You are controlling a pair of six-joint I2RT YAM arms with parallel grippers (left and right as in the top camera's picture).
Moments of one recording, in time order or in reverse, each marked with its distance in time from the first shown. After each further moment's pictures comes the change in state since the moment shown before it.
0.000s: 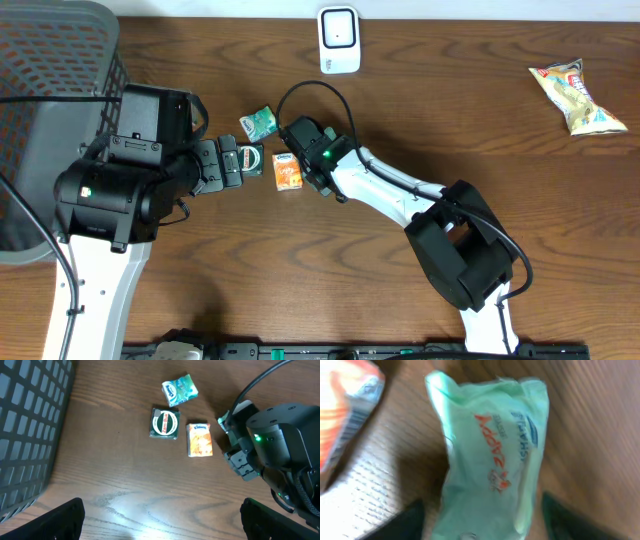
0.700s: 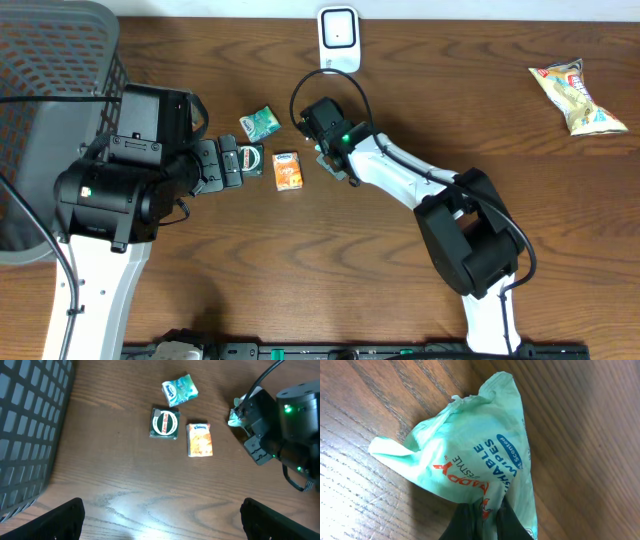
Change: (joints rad) left arm 0.000 0.000 0.000 0.000 0.000 0.000; right arm -0.111 0.027 0.012 0.069 -0.072 -0.151
